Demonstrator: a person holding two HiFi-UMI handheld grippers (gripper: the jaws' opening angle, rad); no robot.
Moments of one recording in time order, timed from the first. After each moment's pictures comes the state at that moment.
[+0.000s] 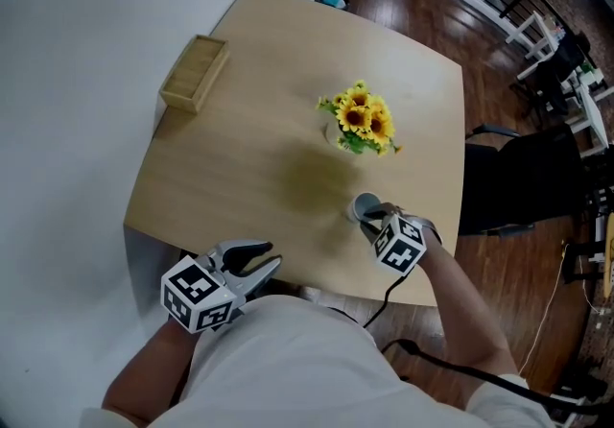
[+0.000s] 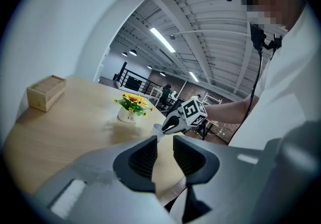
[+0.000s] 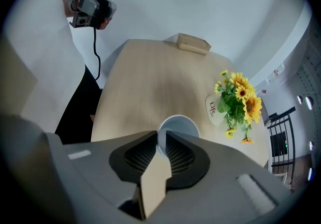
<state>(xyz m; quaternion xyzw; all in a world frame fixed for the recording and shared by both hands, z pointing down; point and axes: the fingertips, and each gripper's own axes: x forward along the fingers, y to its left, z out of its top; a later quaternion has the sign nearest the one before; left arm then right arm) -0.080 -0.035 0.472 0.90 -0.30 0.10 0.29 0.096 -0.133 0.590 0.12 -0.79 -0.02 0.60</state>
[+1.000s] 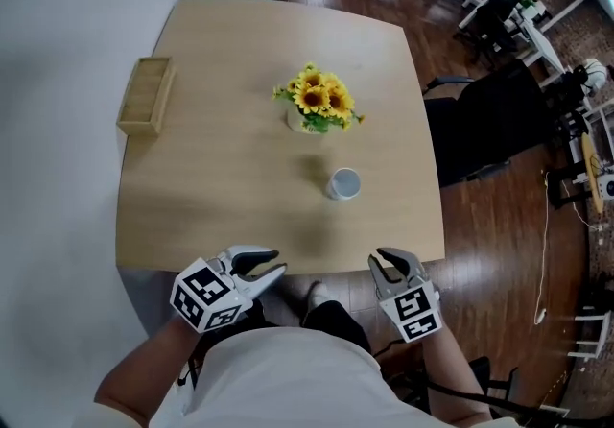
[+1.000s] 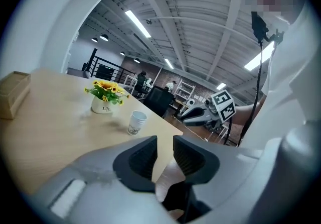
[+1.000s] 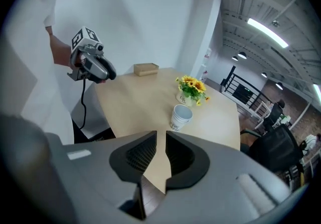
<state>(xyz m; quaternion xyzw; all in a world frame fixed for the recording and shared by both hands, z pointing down) -0.065 -0.006 0.493 0.94 -0.13 0.16 0.27 0.110 0.004 0.506 0.45 -0.79 0.11 0.41</state>
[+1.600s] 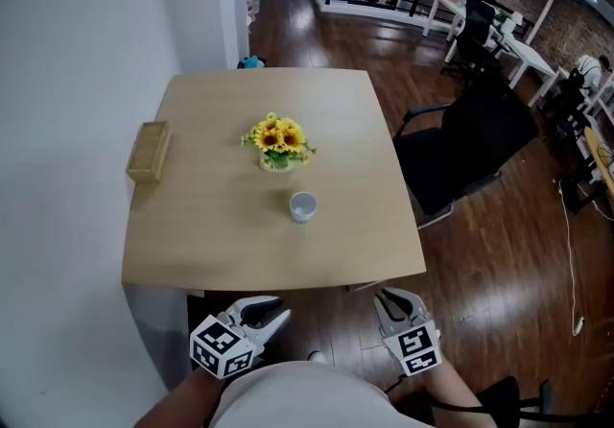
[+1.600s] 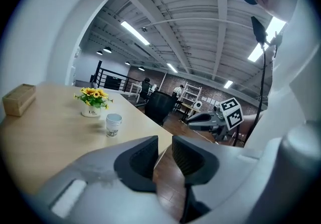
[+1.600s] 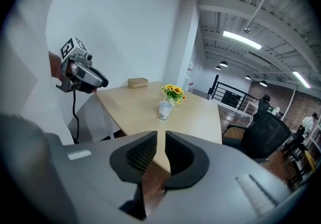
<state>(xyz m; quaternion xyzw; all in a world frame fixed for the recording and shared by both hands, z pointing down) 0.030 0.108 0.464 0.94 -0.21 0.15 0.22 0.216 0.115 0.483 0.51 -0.80 0.08 0.30</state>
